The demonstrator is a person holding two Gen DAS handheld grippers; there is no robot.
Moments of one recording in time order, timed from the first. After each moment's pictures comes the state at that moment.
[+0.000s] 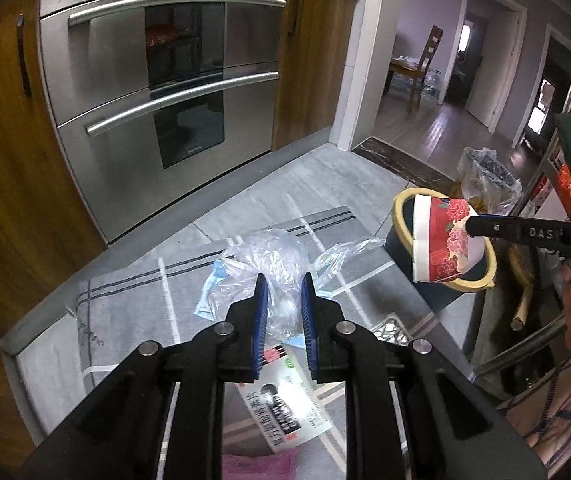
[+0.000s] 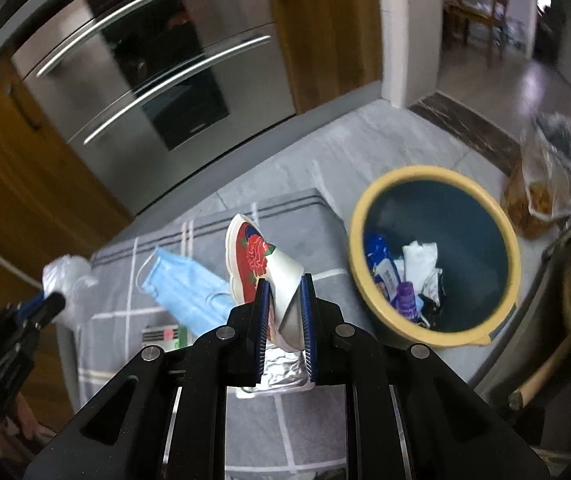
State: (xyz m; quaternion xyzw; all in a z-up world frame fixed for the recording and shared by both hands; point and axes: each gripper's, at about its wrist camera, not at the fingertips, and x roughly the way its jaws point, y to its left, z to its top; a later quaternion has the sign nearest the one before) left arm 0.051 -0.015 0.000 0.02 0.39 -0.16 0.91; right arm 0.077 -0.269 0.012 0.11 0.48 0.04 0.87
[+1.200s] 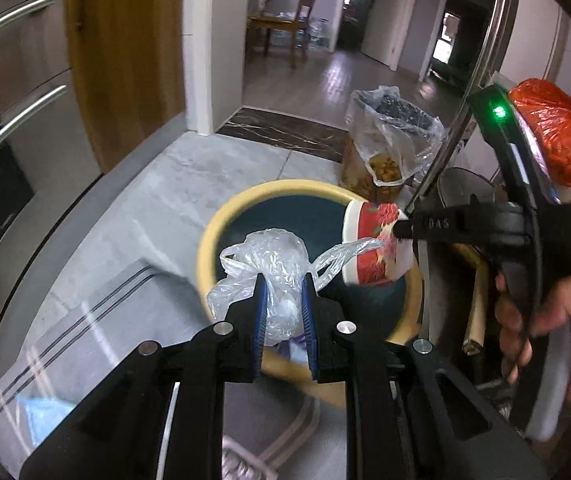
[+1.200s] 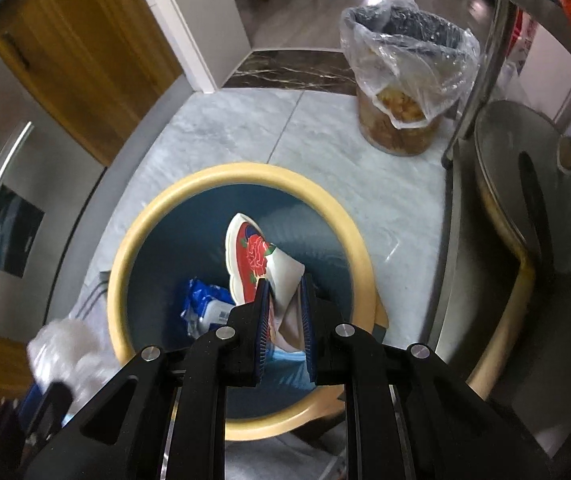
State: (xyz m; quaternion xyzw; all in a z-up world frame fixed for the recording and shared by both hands) left arm 0.135 -0.278 -0.051 0.10 0.41 -0.34 0.84; right arm 0.110 -0.468 -0.072 0.26 0.50 -0.21 0.80
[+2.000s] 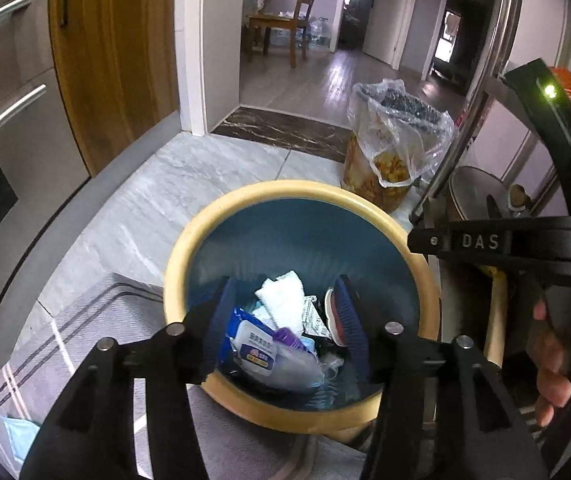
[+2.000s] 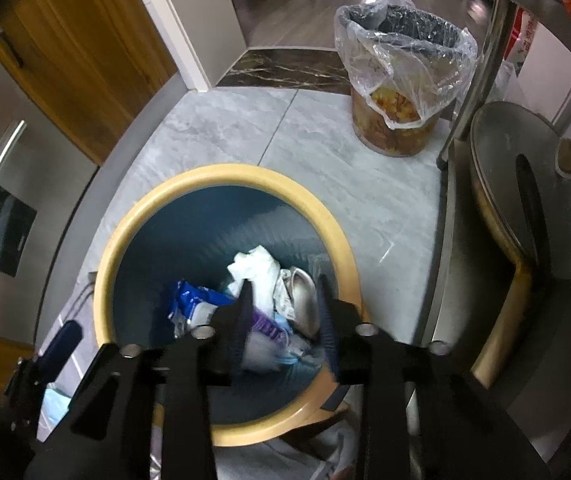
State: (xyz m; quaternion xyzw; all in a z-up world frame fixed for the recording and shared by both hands) left arm 0.150 -0.312 -0.079 0.11 0.40 -0.33 0.85; right arm 0.112 -0.477 -0.076 0.25 0.50 -0.22 0.80
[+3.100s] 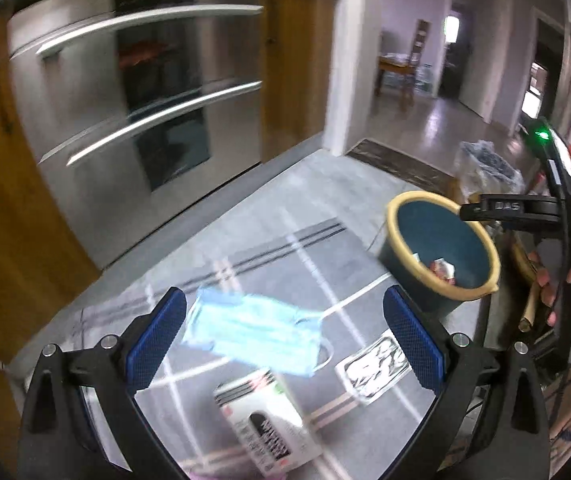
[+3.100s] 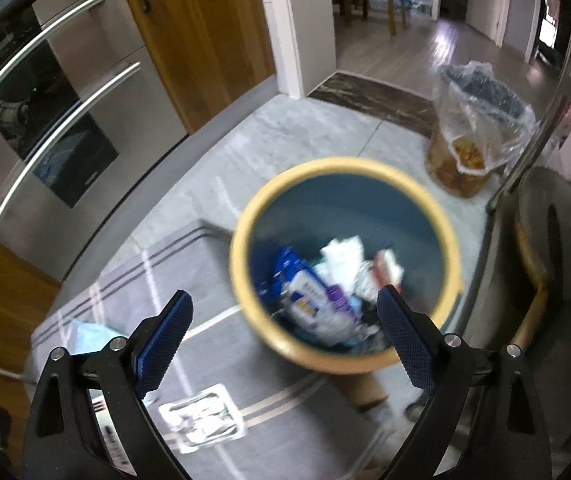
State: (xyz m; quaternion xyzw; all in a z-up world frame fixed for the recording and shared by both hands) left arm 0.068 -0.038 0.005 0.05 0.38 -0.15 0.91; right arm 0.104 -0.334 -0.019 0.17 0.48 -0.12 0.85
